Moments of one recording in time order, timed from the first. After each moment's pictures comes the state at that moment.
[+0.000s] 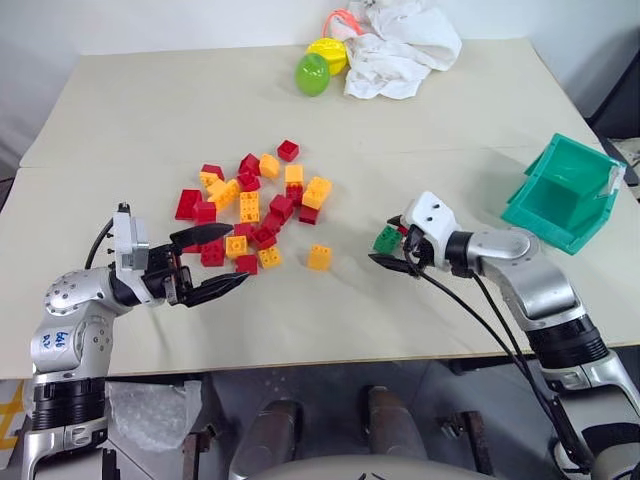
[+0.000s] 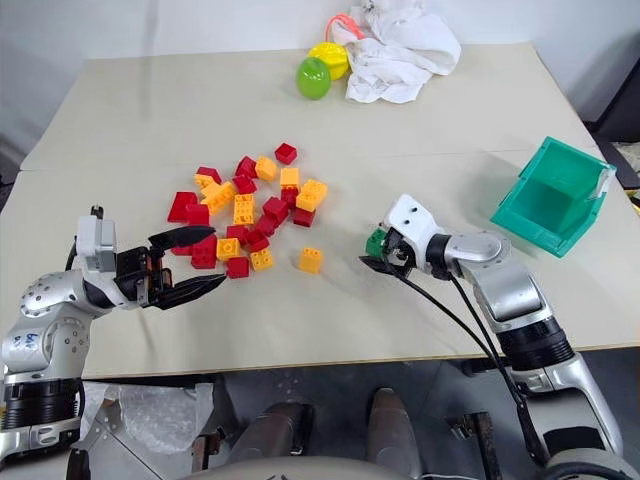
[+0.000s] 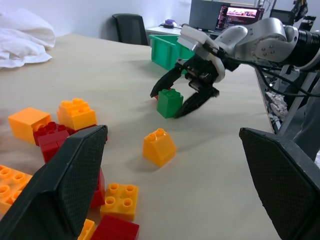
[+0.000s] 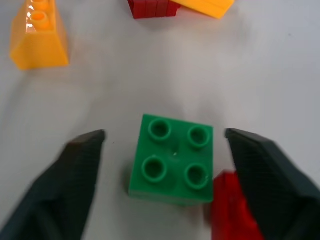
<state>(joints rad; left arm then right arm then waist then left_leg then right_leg) -0.20 0.60 0.29 -0.04 -0.60 0.24 -1.21 -0.57 -0.64 0.23 0.01 0.20 0.49 0.84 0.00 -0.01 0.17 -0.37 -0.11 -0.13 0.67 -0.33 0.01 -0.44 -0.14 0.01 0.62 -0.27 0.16</state>
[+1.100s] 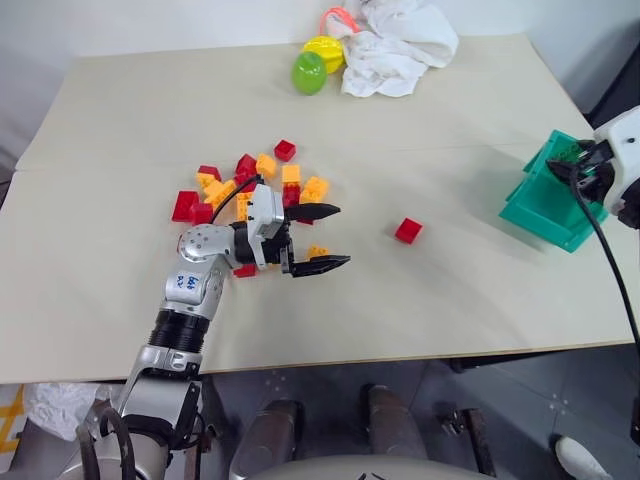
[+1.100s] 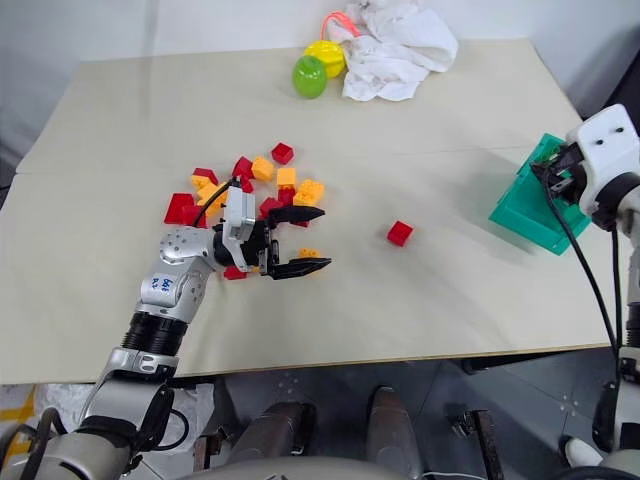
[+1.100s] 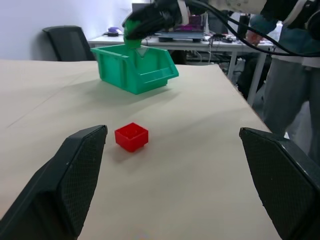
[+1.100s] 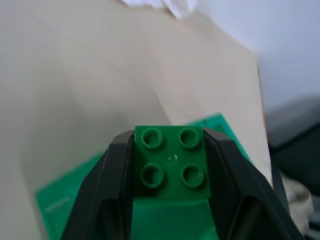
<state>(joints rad) -0.63 0.31 -0.08 0.31 -0.38 0.03 -1.16 -0.63 -0.91 -0.20 0.40 0.09 0.27 0.68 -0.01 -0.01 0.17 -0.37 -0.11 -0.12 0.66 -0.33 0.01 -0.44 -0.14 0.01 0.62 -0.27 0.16</state>
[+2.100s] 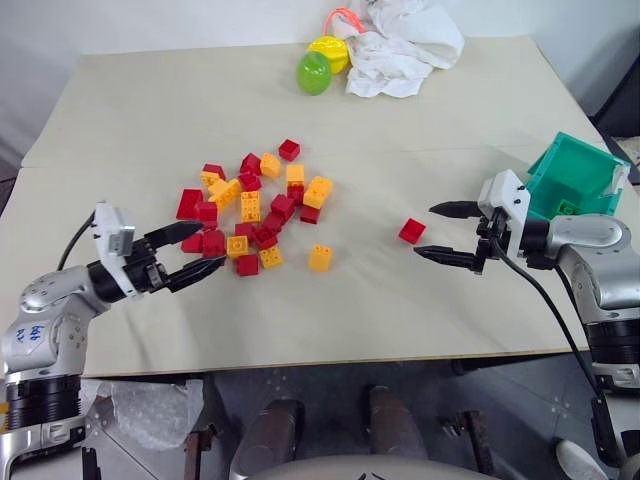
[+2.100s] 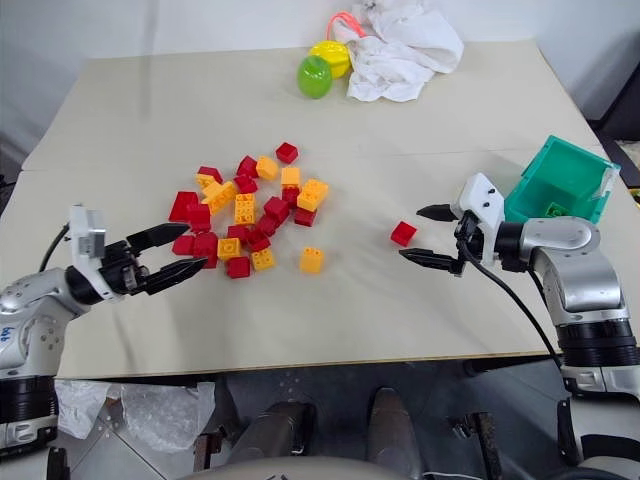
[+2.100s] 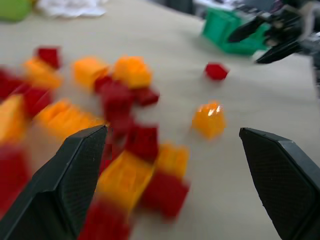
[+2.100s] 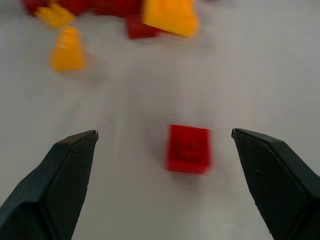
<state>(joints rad) -0.19 0.70 0.35 0.04 -0.58 0.36 -1.07 -0.53 -0.79 -0.01 0.13 0.37 0.34 1.19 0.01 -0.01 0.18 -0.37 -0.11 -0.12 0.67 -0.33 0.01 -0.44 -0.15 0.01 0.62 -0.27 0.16</state>
